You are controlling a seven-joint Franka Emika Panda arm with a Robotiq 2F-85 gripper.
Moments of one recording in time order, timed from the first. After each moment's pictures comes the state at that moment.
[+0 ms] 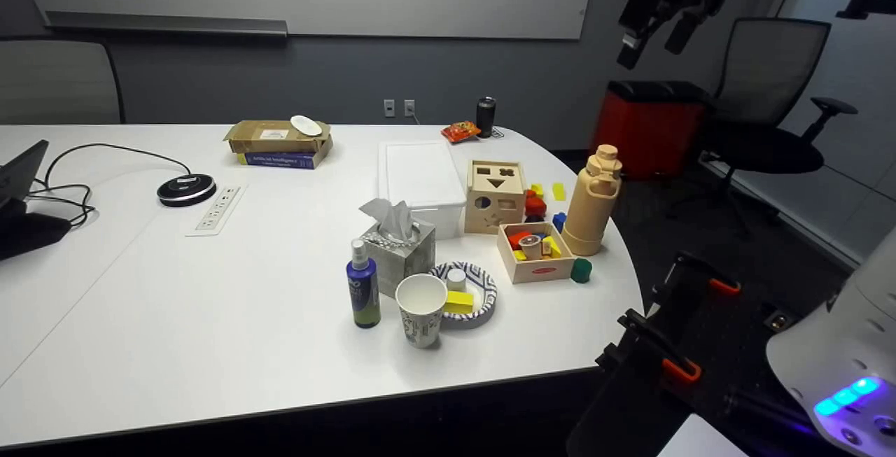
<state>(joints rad) -0.05 -0.94 0.16 -2.79 -0.04 2.08 0.26</state>
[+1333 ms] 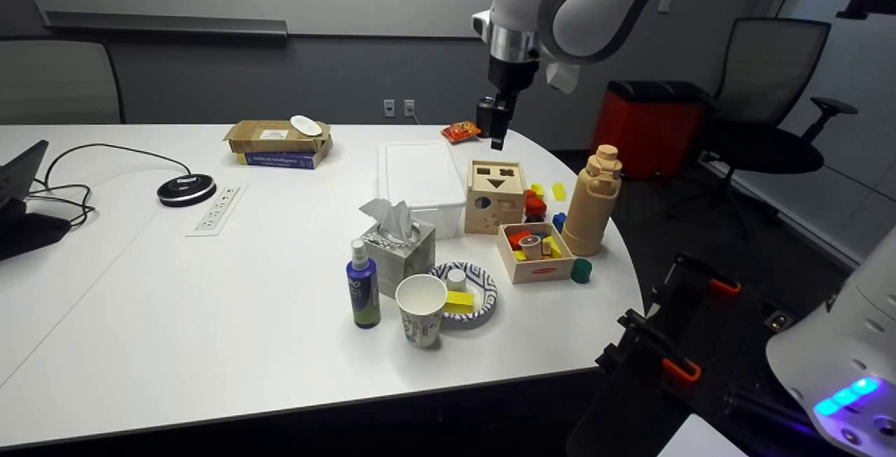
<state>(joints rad) -0.03 0.13 0.03 -2.35 -0.53 2.63 -0.05</state>
